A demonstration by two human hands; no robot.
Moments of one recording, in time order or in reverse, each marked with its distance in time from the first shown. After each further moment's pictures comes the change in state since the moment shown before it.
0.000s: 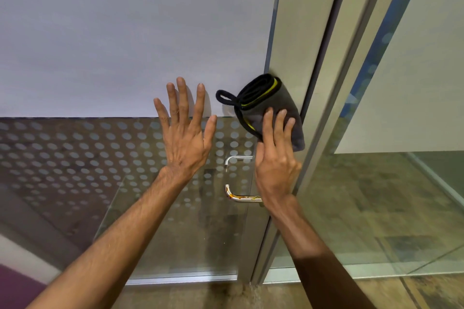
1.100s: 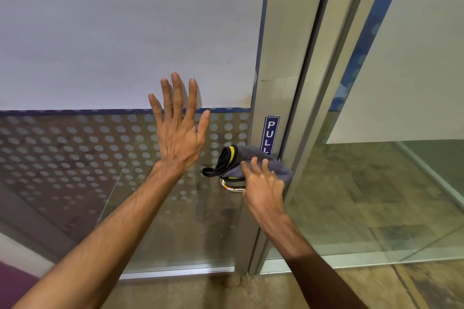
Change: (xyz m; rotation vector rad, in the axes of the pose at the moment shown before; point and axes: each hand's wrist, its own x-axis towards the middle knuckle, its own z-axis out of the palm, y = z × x) left_hand -0.007 -0.002 0.001 0.025 -0.057 -0.002; right_hand -0.055 0.014 -0.008 -0.197 -0.822 -0.089
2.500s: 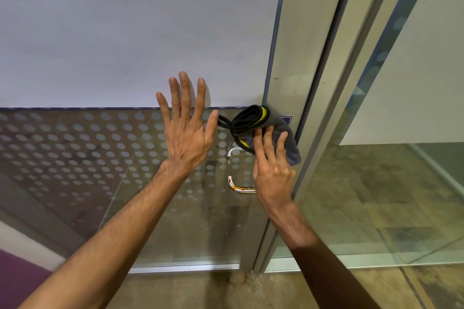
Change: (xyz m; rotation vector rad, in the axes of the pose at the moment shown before) left_hand -0.002 -0.006 0.010 -0.029 0.023 0.017; right_hand 0.031 0.001 0.009 -0.012 0.583 0.008
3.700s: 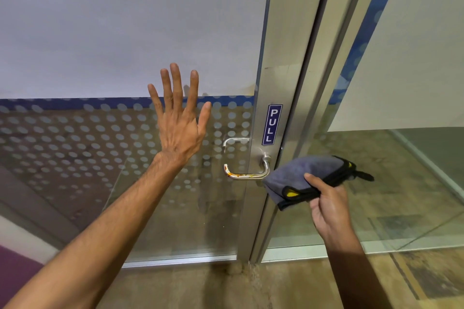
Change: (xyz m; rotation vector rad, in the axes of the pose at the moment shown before) left_hand -0.007 0.000 -0.020 0.009 0.042 -0.007; right_hand -0.071 0.091 -0.069 1.783 0.061 1.184
